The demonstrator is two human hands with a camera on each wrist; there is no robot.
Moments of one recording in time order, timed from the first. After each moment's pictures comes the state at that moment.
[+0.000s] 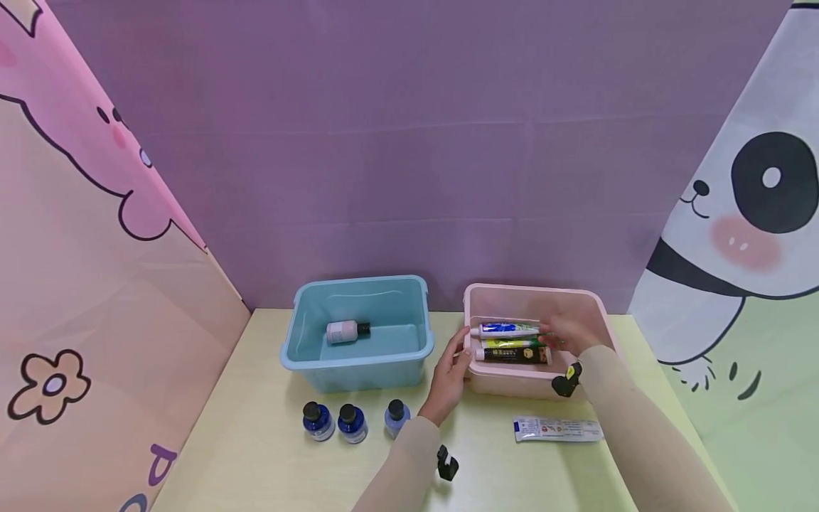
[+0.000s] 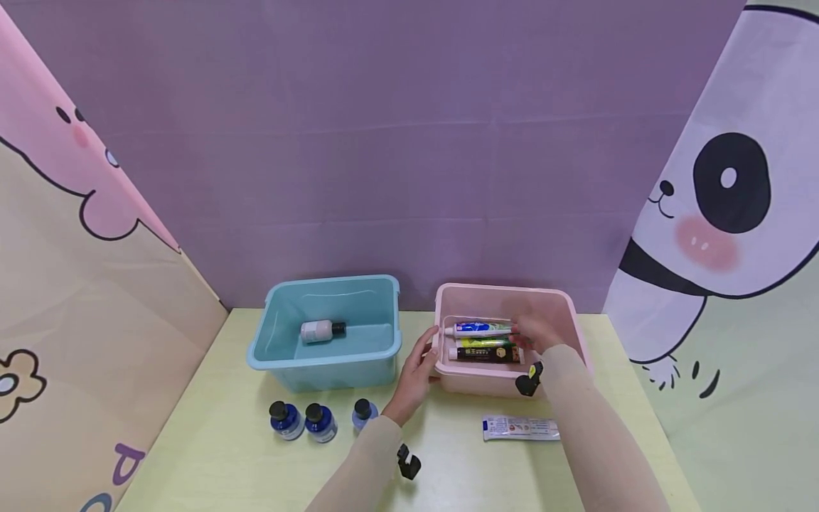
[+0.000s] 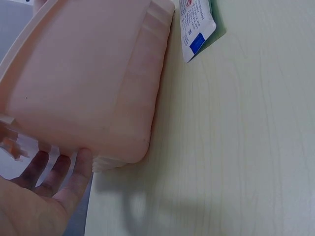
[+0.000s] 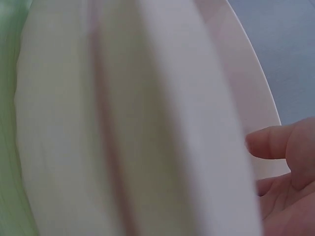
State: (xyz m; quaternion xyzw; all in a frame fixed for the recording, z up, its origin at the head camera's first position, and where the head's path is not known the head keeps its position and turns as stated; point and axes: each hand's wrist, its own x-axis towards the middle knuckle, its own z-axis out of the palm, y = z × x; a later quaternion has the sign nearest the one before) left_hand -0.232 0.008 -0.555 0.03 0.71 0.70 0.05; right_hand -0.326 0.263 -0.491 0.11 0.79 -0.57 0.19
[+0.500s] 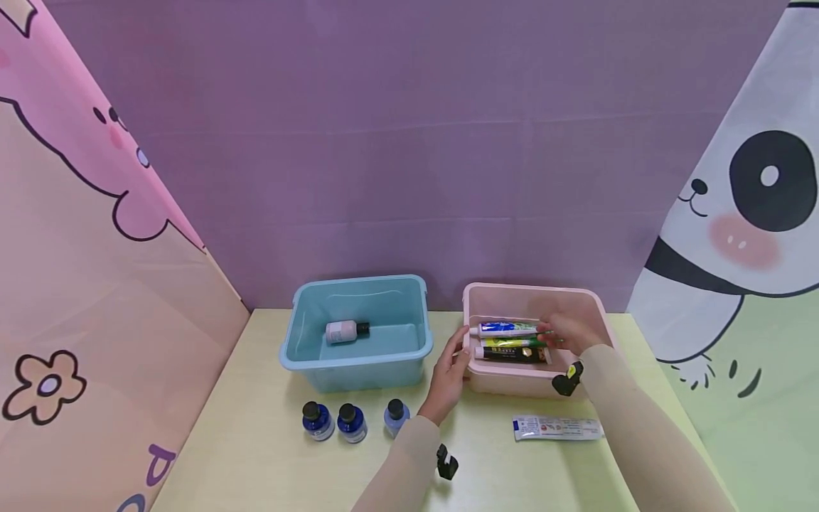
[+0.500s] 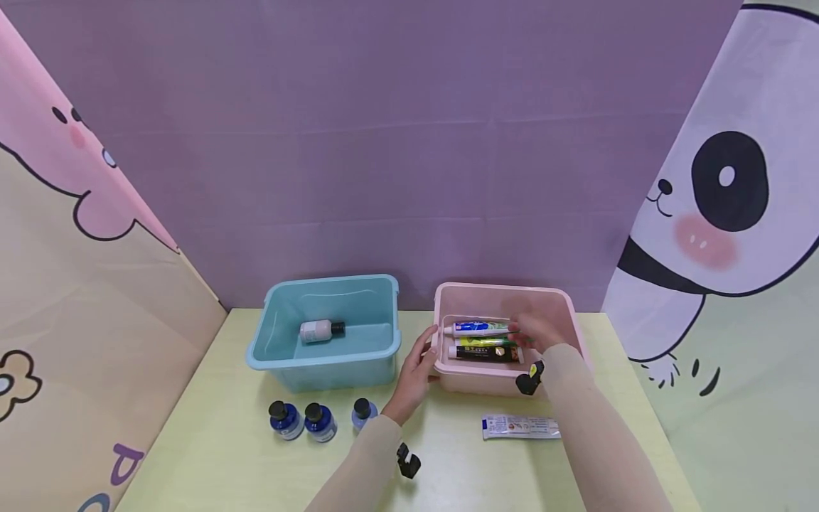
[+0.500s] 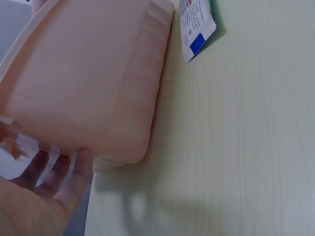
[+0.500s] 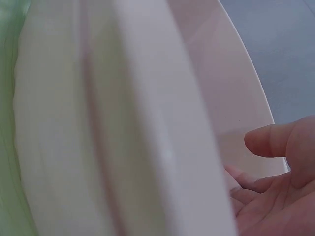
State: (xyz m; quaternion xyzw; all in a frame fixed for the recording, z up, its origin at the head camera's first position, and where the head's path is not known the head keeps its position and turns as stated) left_hand -0.231 0.009 -0.553 0.02 0.72 0.69 0.05; right_hand -0.326 0.263 -0.488 0.11 0.78 -0.57 0.21
